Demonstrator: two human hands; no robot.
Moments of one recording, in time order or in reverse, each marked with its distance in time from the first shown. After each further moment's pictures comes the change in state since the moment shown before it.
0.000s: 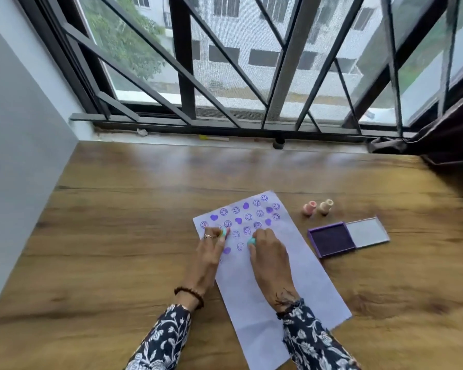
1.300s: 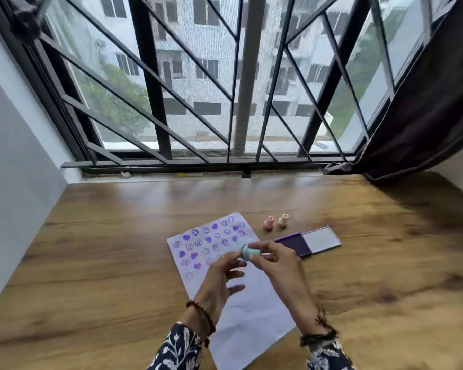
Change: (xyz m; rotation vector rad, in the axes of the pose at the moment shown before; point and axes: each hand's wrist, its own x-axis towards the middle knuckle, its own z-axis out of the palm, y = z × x) left_hand -0.088 0.093 0.050 -0.626 -0.233 -0.305; right_hand -0.066 0.042 -0.100 0.898 0.072 0.123
